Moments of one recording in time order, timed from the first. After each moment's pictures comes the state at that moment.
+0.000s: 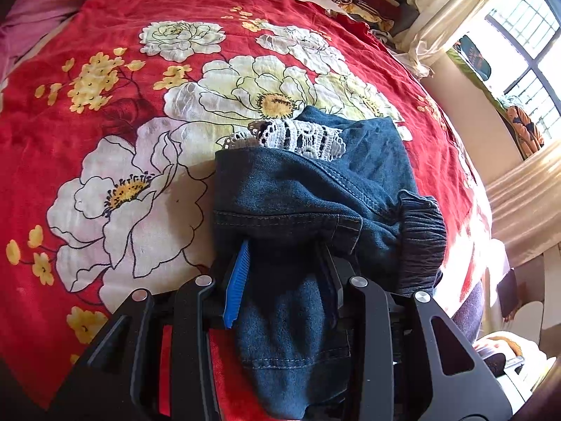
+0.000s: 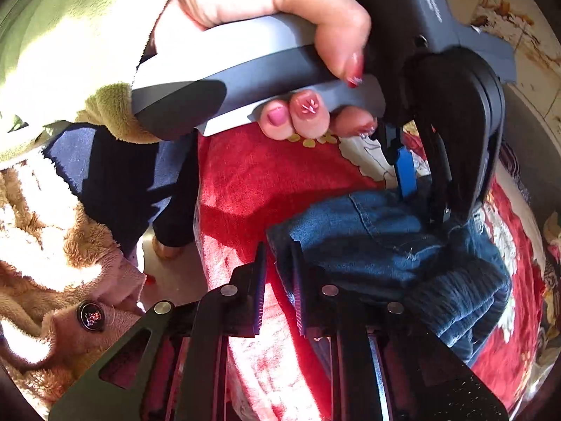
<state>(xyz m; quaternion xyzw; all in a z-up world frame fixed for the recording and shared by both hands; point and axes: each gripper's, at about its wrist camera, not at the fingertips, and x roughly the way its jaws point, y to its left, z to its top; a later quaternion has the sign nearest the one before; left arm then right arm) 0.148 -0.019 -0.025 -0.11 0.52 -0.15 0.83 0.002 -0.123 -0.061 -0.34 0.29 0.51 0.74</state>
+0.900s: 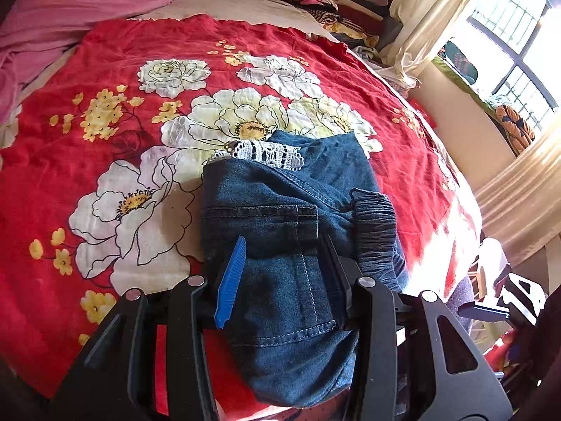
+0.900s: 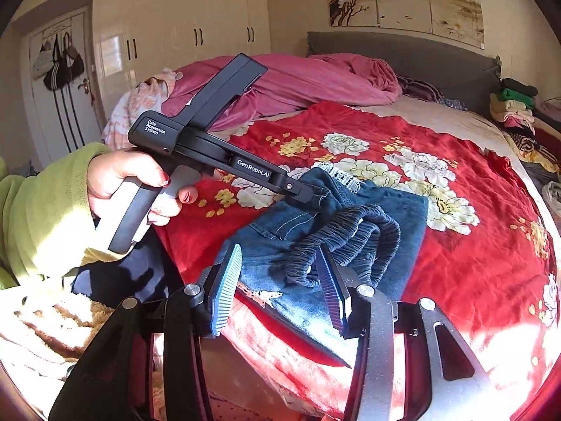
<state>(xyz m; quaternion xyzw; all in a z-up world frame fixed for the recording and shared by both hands) 0.116 -0.032 0.012 -0.09 0.47 -0.15 0.86 0.010 -0.228 0.023 -0.11 0.28 0.41 0.86</state>
